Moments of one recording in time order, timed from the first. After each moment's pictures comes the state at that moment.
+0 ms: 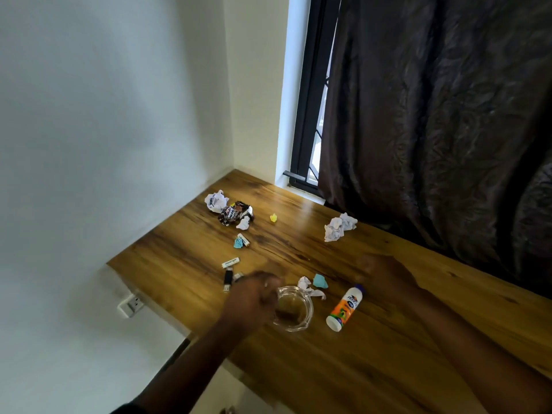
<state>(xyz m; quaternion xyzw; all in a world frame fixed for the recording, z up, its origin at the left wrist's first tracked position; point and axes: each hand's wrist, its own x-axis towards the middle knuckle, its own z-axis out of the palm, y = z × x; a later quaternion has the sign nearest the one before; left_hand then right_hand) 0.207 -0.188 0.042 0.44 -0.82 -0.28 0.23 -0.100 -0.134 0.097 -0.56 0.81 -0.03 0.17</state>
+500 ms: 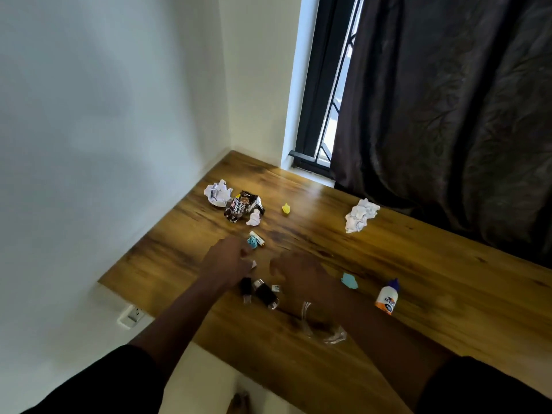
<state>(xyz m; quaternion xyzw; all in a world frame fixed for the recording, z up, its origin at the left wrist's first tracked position) 0.260 -0.352 0.025 0.56 -0.78 -0.27 0.09 0.079 -0.264 0.034 -0.74 0.65 0.06 0.12</state>
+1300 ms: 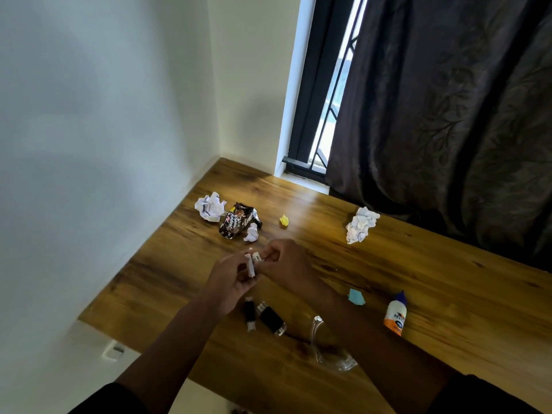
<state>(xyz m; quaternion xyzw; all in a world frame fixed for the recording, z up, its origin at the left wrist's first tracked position) 0.249 -0.369 0.028 0.47 -0.22 -0.80 0.29 0.111 -0.319 0.050 -0.51 0.75 -0.30 0.27</state>
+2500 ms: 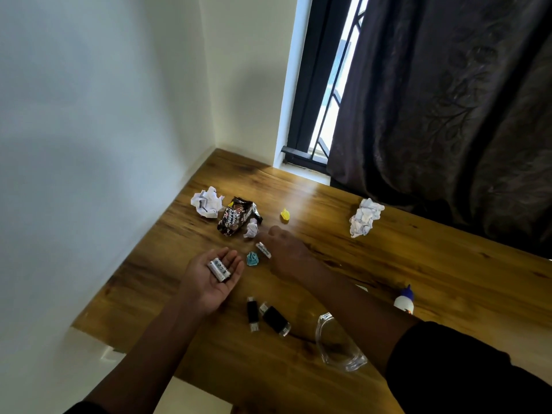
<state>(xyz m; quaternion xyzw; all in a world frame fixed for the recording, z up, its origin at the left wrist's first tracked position) 0.277 -0.401 0.007 0.45 -0.03 -0.83 0.33 0.093 -0.364 0.026 -0.67 0.73 0.01 0.16</state>
